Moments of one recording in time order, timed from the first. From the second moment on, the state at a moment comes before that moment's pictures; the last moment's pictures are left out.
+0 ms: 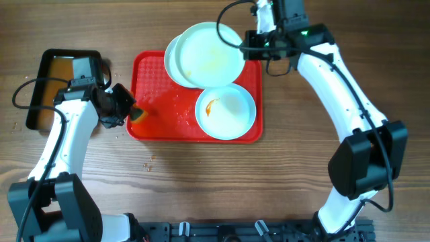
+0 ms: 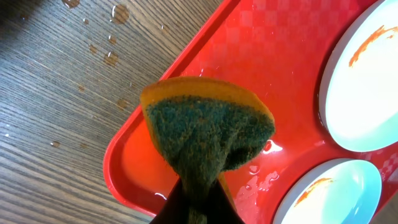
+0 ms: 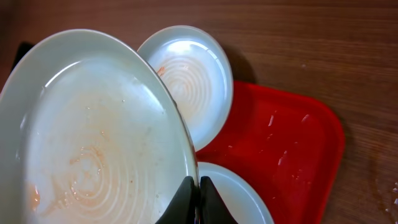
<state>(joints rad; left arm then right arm) 0.13 1.57 1.08 -0.77 0.21 -0.60 0.32 1.92 1.72 -0.73 -0.34 0.21</state>
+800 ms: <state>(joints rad) 0.13 1.57 1.08 -0.77 0.21 -0.60 0.97 1.92 1.72 -0.59 0.85 -0.04</state>
